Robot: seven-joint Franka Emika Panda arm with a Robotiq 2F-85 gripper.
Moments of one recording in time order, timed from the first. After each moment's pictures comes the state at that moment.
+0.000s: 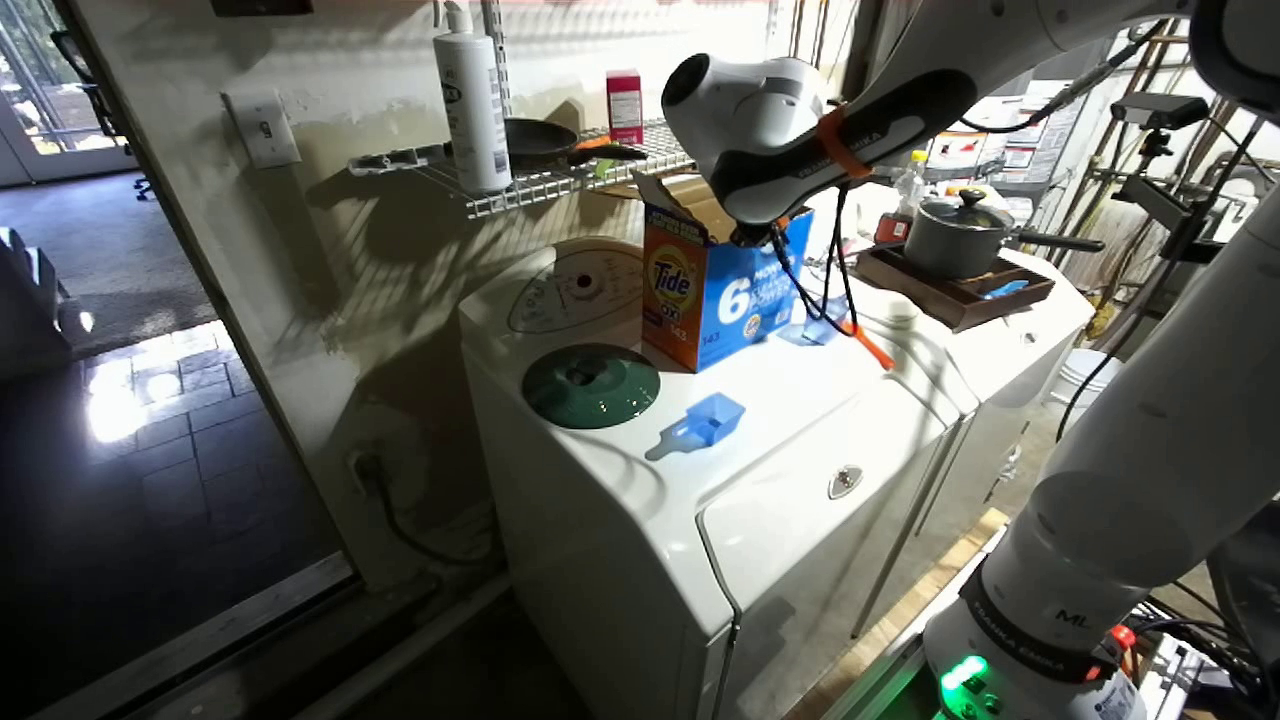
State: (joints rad) arm 0.01 -0.09 0.01 -2.15 -0.86 1.93 0.64
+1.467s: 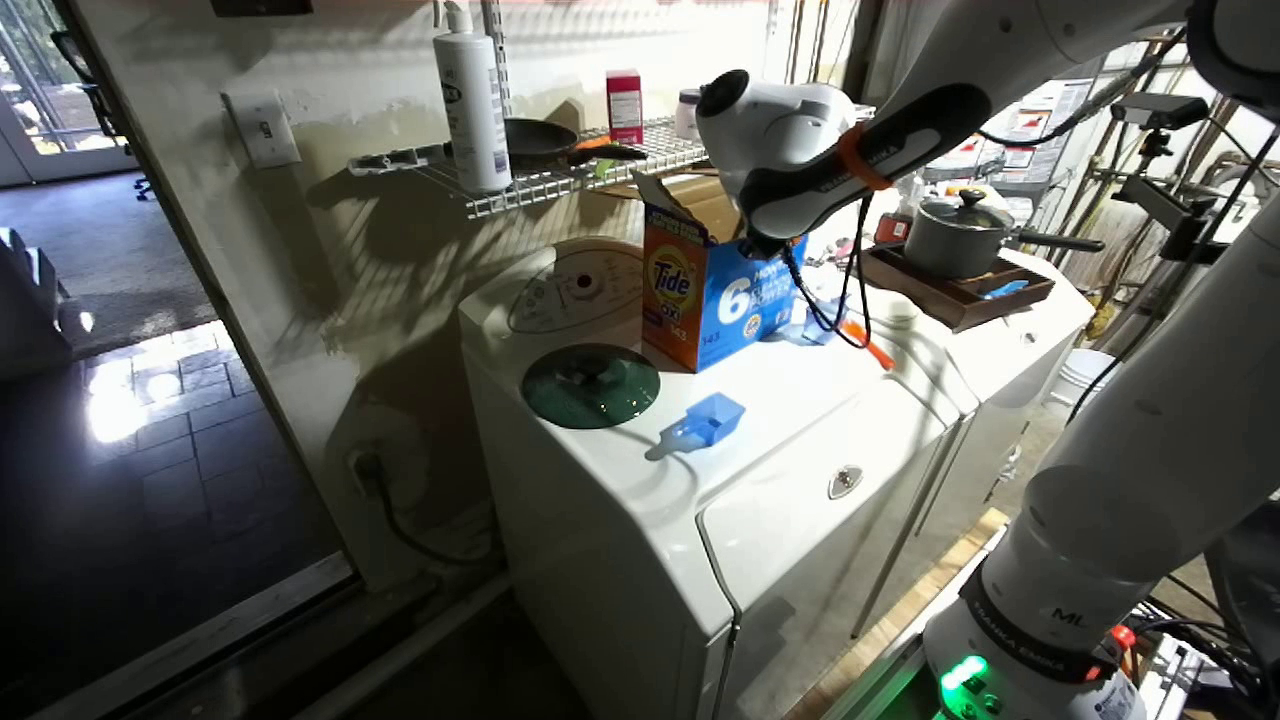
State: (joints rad) arm -0.04 -0.10 -0.03 -2.23 -0.85 2.13 0.66
